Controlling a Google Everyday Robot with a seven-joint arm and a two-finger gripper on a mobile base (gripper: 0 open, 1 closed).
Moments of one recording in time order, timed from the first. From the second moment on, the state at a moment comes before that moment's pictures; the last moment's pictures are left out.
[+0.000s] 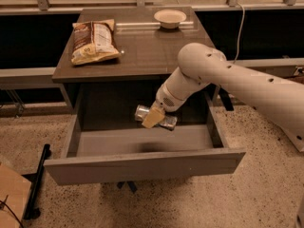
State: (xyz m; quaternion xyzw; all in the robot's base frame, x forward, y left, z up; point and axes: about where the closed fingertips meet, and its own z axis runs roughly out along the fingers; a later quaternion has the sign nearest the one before) arm 0.601 -0.015 0.716 -0.54 0.80 0.19 0.19
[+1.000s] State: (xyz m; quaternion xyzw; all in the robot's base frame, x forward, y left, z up) arm 0.585 -0.041 0.633 -0.49 0.84 0.19 0.15
